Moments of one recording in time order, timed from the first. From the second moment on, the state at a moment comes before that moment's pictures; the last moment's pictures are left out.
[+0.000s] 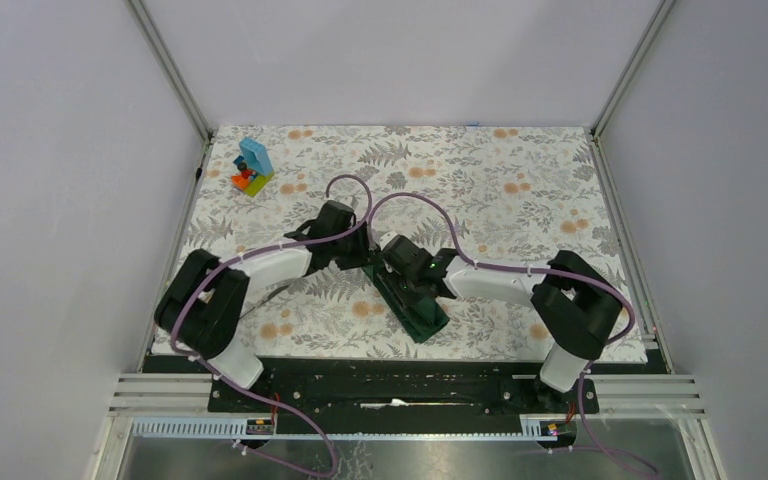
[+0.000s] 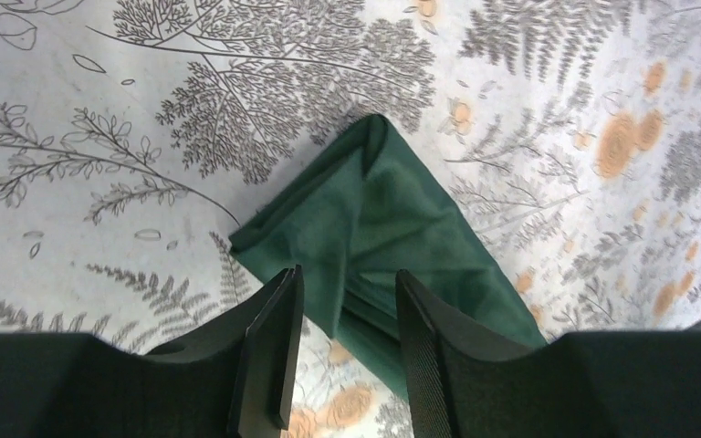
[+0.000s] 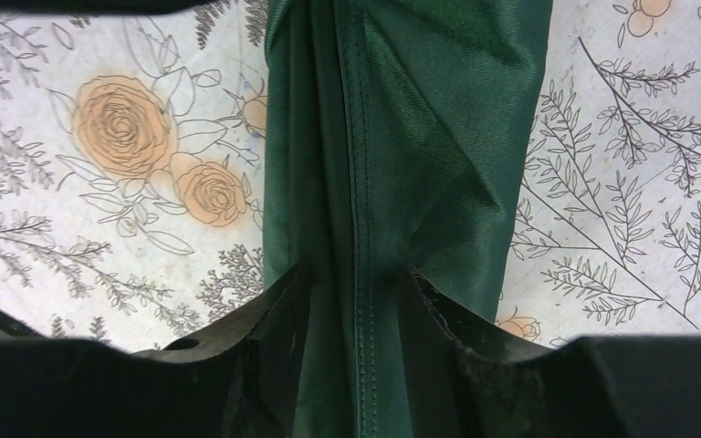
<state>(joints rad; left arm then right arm) -0.54 1.62 0.84 -0.07 0.15 -0.68 0.96 1.70 1.02 -0.37 0.09 0.24</state>
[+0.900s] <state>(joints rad) -0.68 1.49 0.44 0.29 0.32 -1.02 0.96 1.71 0.97 -0.29 0.12 0.27</state>
